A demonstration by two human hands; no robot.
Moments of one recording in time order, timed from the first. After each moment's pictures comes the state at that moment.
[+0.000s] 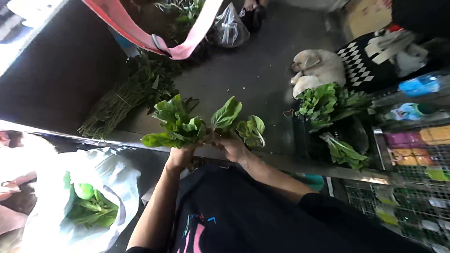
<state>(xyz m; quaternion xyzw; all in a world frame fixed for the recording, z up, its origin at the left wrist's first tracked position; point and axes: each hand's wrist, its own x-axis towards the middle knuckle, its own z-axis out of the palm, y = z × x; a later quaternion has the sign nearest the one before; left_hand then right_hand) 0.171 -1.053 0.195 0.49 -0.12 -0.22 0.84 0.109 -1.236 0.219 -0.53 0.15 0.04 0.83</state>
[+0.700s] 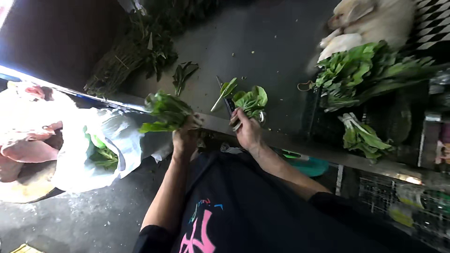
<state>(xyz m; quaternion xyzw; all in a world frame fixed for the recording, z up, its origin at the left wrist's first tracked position) 0.061 -1.111 0.184 0.47 0.13 -0.11 0.86 0.017 -1.312 0.177 -0.52 0.25 -0.05 0.82</state>
